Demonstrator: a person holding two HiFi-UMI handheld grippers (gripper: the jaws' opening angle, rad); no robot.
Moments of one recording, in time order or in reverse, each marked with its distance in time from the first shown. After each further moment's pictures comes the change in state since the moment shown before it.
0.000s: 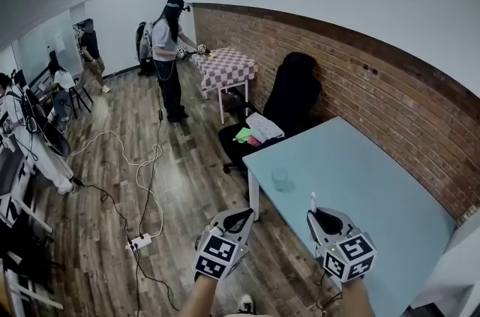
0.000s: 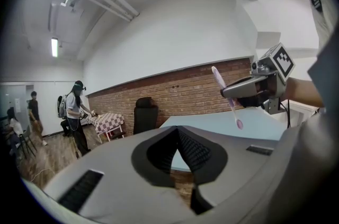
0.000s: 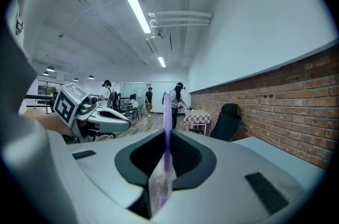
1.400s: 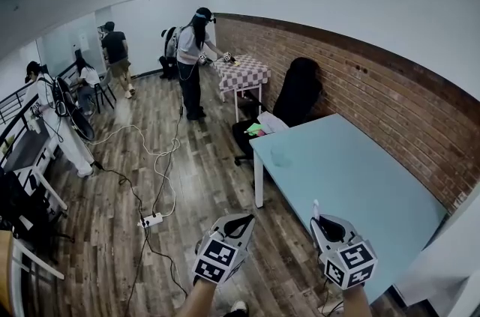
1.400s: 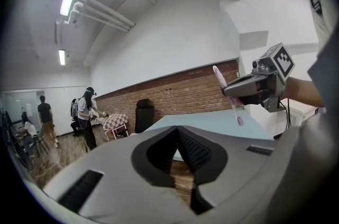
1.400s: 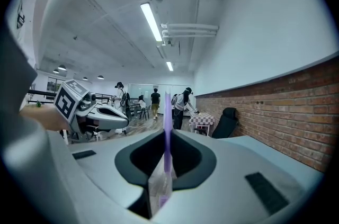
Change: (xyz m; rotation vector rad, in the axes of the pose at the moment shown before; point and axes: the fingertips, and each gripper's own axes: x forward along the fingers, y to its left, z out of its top) left arm -0.161 -0.205 0.009 0.014 0.005 0.080; right arm -0.239 0.079 -0.032 -0.055 -0.027 0.050
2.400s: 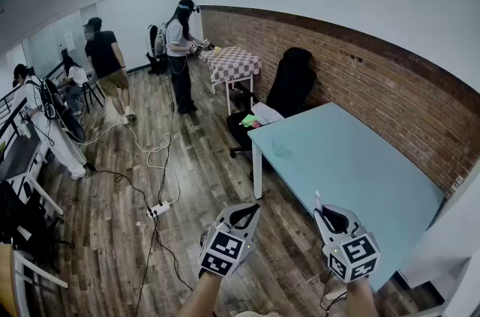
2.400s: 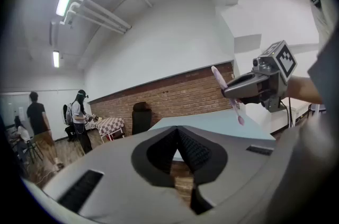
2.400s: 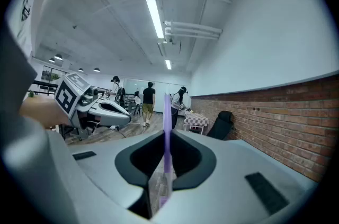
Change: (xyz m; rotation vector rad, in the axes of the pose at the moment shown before) left arm -0.016 0.028 -0.003 0.034 -0.032 -0.060; right arm 0.016 0.039 0.011 -0.068 0.017 -0.071
